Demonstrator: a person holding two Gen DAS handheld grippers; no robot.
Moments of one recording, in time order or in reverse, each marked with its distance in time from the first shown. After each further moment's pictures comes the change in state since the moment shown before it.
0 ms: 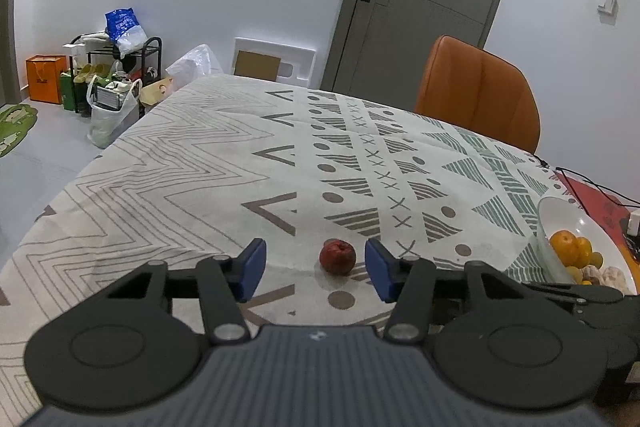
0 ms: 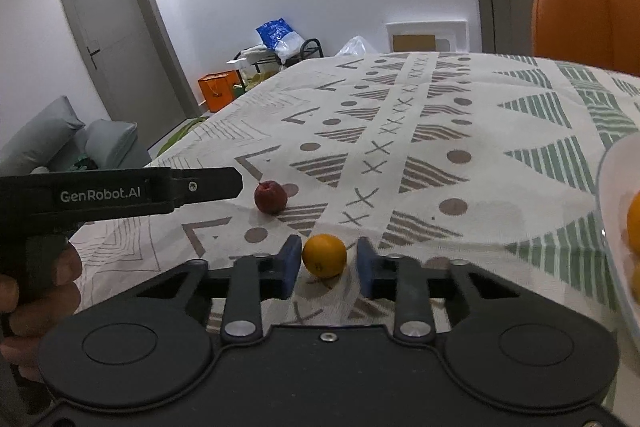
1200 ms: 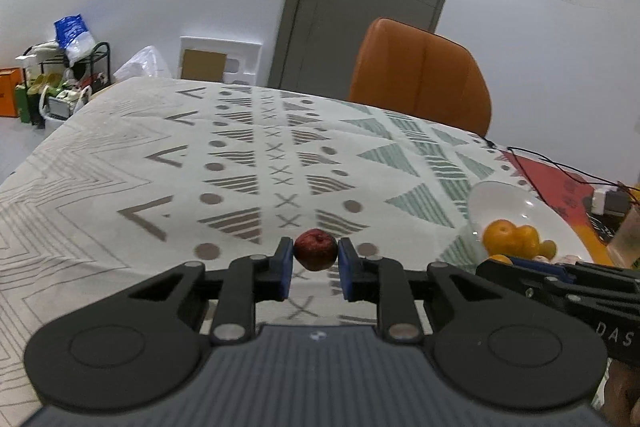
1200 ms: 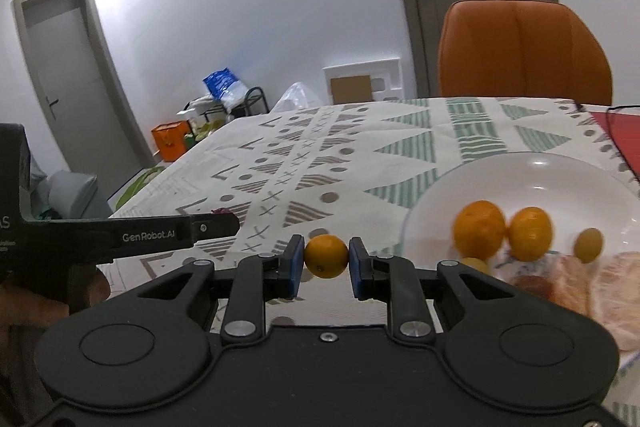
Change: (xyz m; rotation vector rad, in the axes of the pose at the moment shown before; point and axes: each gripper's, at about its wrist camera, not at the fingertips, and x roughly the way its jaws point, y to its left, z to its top) left arm 0.015 -0.074 -0.001 0.074 0.021 -0.117; right arm -0.091 -0.053 -0.002 0.090 -0.141 -0.151
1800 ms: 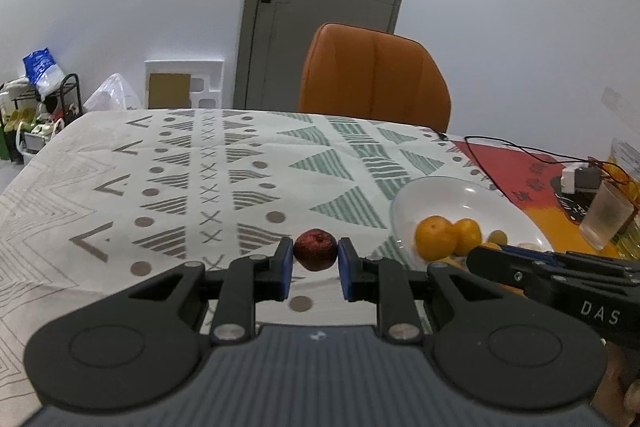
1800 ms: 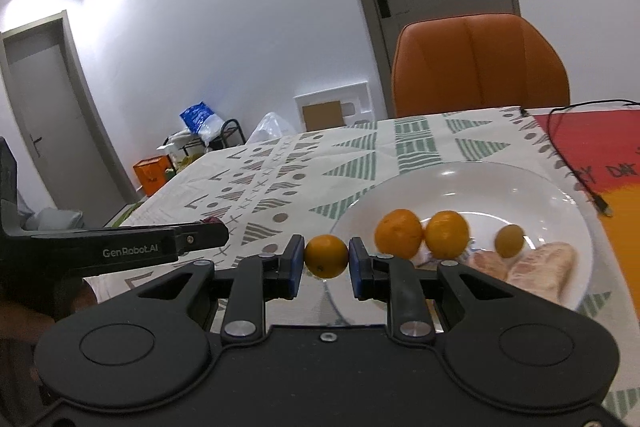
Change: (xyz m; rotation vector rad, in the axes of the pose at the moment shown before) left arm -0.010 -0.059 0.001 0.104 -0.024 -0.052; right arm -0.040 -0.040 -0.007 0.071 -0.086 -0.052
